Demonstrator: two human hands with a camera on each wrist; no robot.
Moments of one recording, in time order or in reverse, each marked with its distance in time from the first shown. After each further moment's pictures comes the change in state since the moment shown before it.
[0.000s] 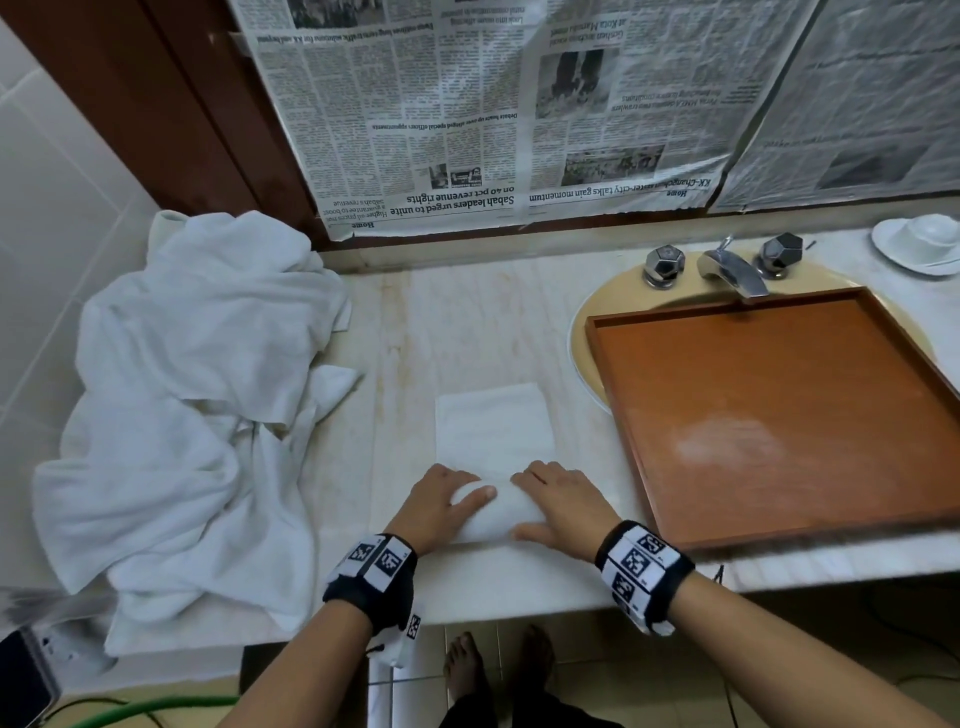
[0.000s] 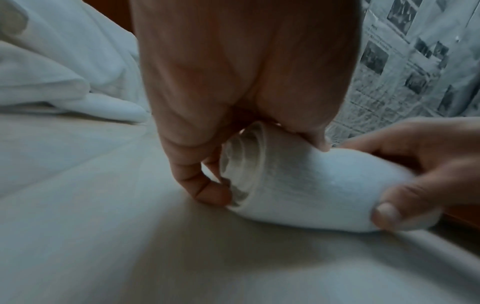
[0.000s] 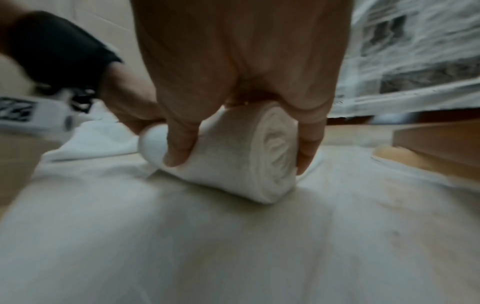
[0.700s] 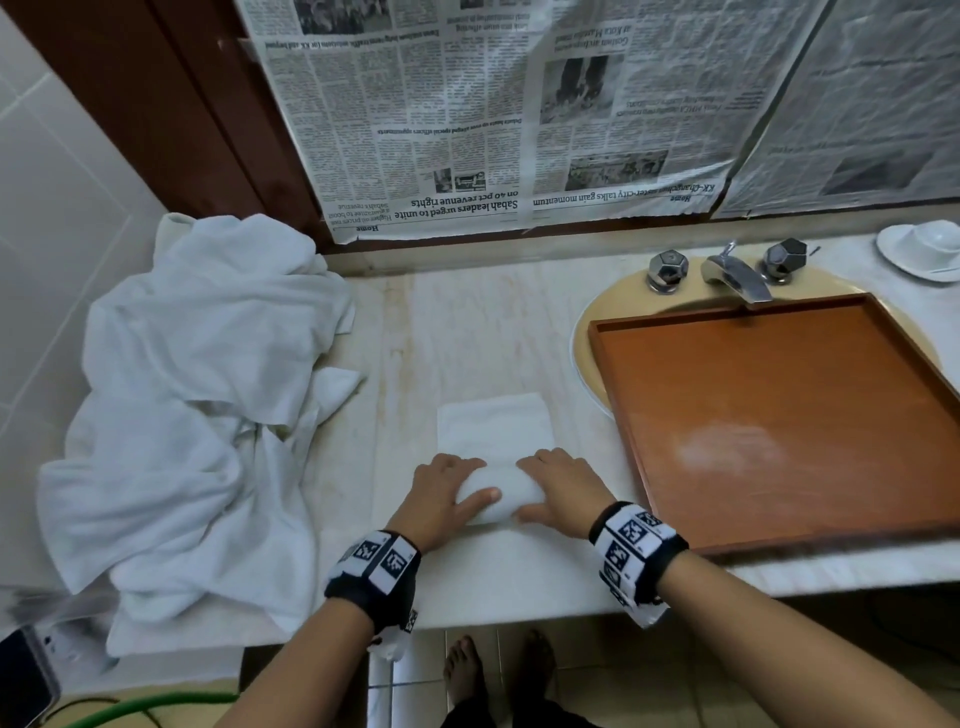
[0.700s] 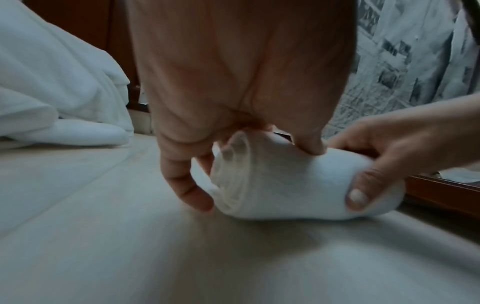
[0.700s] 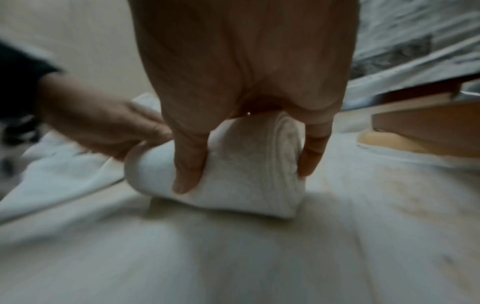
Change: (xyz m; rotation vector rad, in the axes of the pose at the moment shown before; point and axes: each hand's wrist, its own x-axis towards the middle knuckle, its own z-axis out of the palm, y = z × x) left_hand 0.005 0.005 -0.008 0.129 -0.019 0.043; right_hand 0.021 0.005 -0.014 0.039 -0.040 0.101
